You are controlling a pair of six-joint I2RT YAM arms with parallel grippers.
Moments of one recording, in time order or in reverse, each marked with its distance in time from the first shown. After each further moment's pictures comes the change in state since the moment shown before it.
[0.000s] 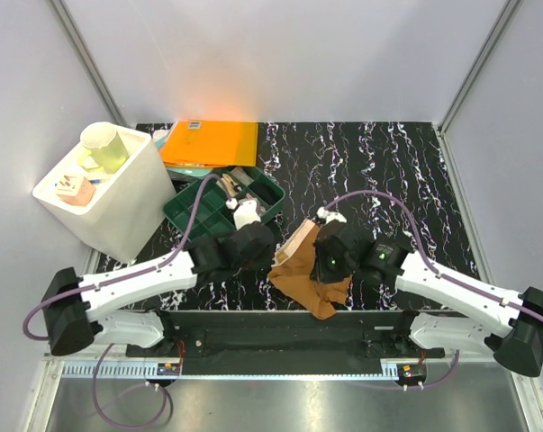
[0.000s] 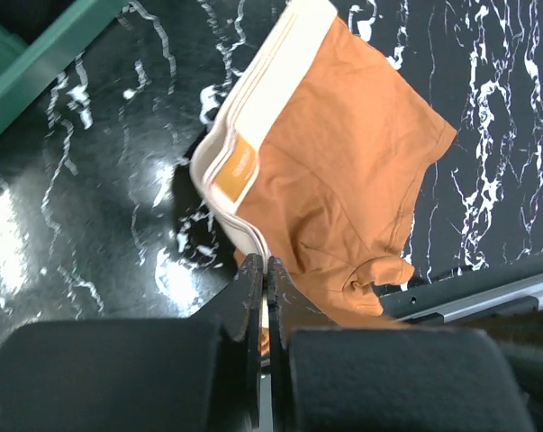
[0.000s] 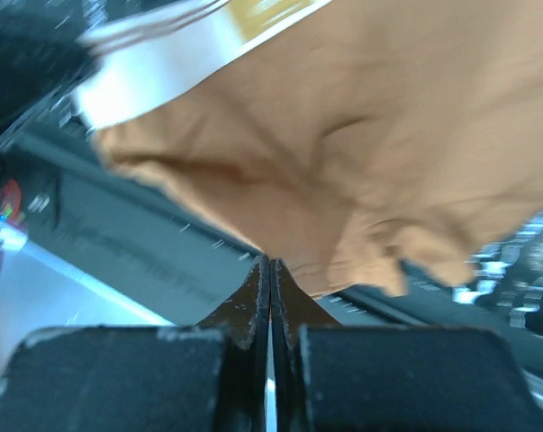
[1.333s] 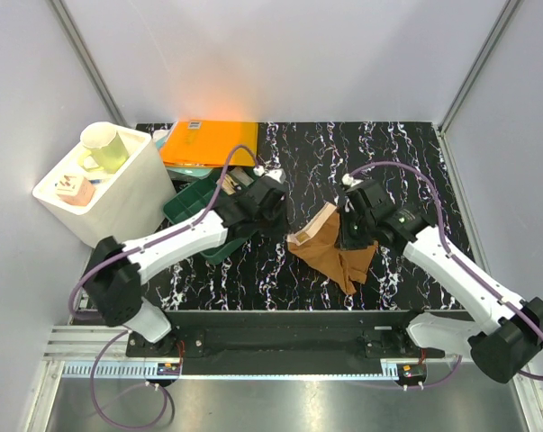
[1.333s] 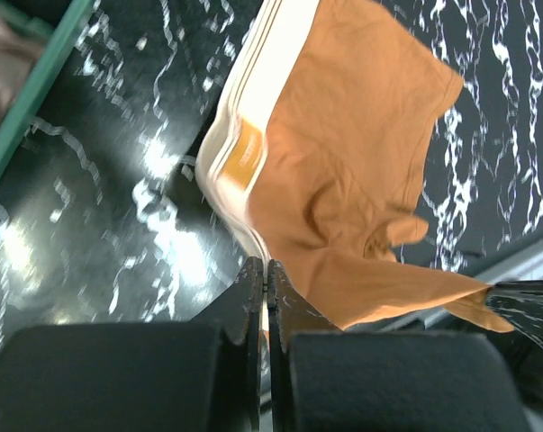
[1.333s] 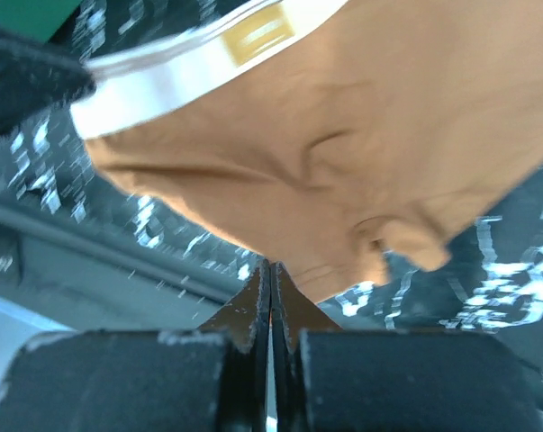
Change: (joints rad) left arm 0.229 0.349 0.302 0.062 0.360 0.272; right arm -0.391 0.068 0.185 -0.163 -0.075 -0.299
